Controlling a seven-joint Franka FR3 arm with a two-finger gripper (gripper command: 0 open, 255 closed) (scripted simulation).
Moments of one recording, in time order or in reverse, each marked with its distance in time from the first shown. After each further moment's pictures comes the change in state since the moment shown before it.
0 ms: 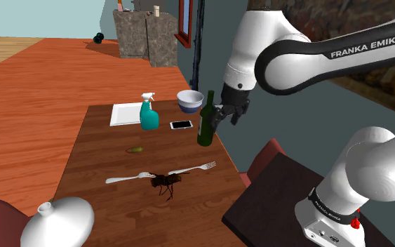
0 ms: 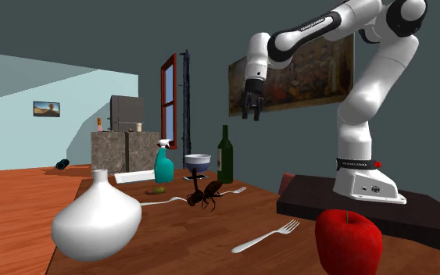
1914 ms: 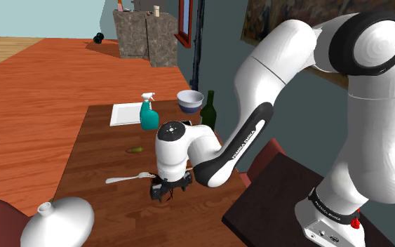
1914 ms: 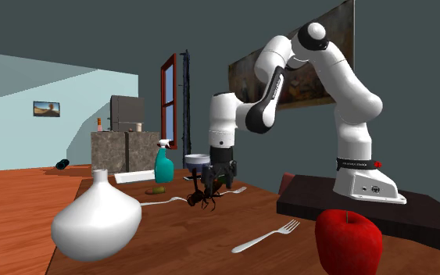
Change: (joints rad) arm 0.130 0.992 0.152 0.333 -0.726 0.449 0.940
